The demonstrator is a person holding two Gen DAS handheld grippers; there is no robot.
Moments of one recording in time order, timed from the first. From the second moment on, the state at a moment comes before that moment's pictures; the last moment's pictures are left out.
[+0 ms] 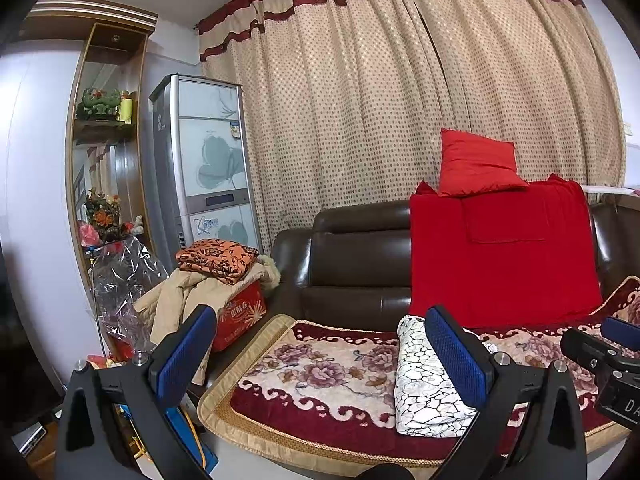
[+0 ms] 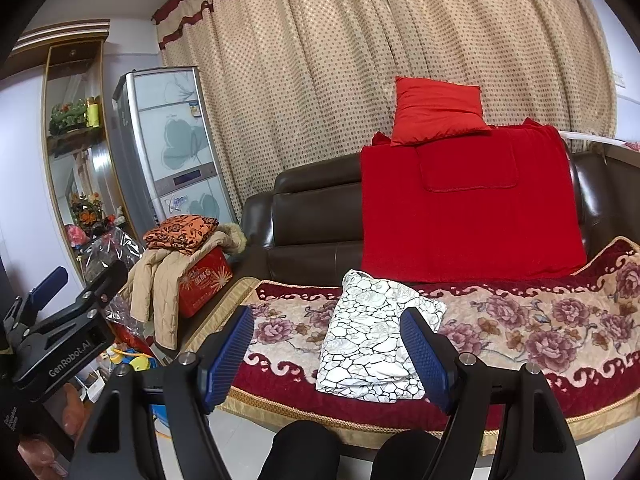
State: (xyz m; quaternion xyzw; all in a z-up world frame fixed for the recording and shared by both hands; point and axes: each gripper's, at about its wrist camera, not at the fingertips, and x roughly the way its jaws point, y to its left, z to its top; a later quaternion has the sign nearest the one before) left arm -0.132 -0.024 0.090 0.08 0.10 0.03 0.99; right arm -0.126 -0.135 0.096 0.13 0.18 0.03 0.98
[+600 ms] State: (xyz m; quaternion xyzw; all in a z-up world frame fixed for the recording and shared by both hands) left arm -0.118 -0.013 0.085 0.07 0.11 0.02 0.99; right arm -0.110 -0.124 0.095 0.12 0.19 0.03 0.97
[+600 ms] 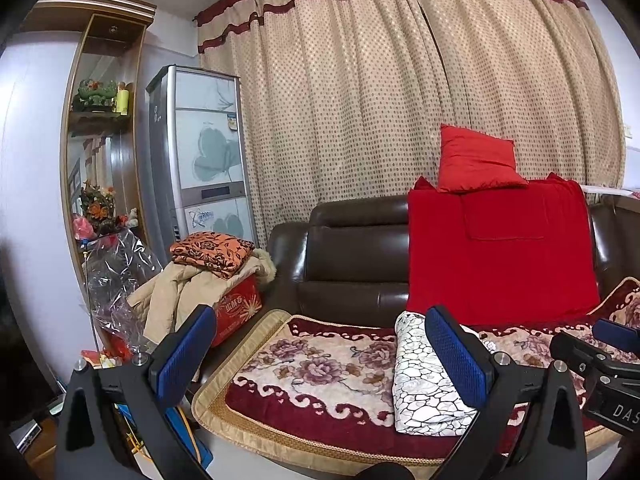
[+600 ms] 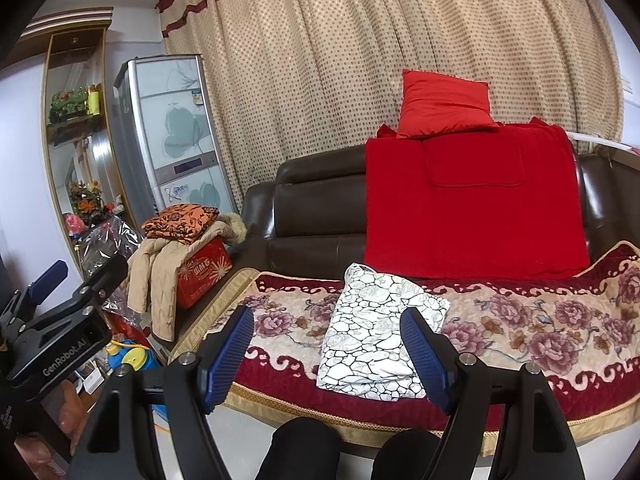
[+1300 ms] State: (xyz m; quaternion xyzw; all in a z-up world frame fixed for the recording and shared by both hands) left arm -0.069 -0.011 0.079 0.07 0.14 0.02 0.99; right arm -0.059 -0.115 0.090 0.10 0.22 0.03 0.97
